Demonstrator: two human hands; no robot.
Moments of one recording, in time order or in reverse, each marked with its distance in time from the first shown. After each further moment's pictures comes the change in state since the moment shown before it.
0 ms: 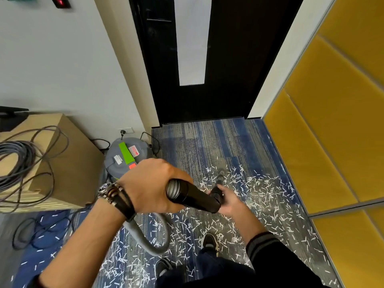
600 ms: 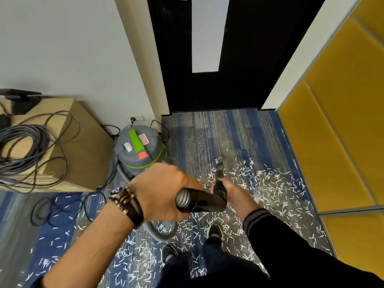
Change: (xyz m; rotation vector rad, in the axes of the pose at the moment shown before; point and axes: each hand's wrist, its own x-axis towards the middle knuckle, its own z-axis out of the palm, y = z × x) left_hand -0.011 -0.002 0.007 0.069 -0.110 -0.002; right_hand 0.048 -0.001 0.033 -0.175 0.182 0.079
